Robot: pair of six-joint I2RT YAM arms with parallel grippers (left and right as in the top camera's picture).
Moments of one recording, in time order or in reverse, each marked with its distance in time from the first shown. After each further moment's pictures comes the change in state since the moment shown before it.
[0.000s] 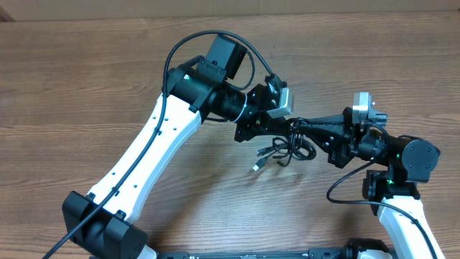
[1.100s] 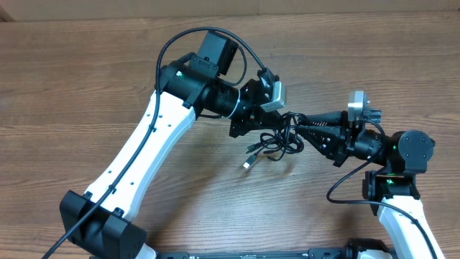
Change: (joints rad) left arm 0.041 0.000 0.000 0.001 -0.006 0.000; right arm 0.000 0.000 0.001 -0.171 0.013 -0.102
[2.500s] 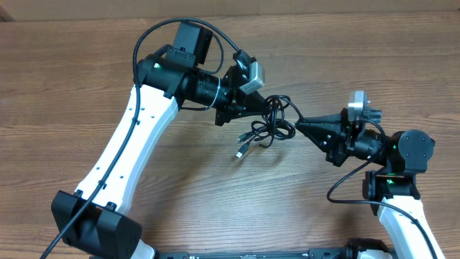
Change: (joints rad) left arm 0.116 0.000 0.000 0.014 0.092 -0.045; right arm 0.000 0.000 0.000 -0.007 0.002 -0.008
